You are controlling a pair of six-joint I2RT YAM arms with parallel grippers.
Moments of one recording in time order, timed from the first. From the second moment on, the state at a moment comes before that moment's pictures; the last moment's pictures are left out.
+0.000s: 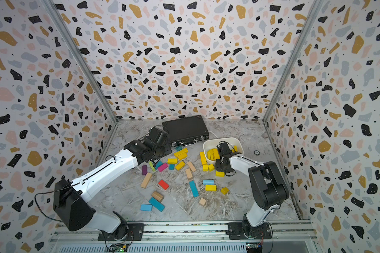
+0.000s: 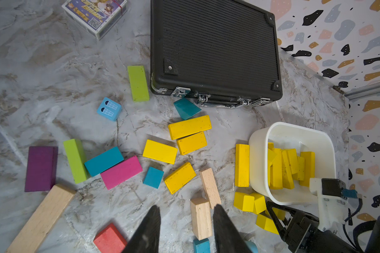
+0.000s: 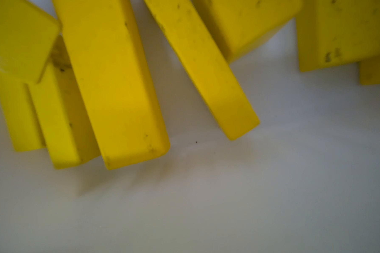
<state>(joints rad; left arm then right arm) -0.63 1.48 1.31 -0.74 -0.22 -0.90 0.36 1.64 0.91 -0.47 0.04 0.44</state>
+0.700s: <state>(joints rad) -0.48 1.23 1.10 -0.66 -0.29 -0.74 0.34 1.54 1.17 -0.70 0.13 0.30</state>
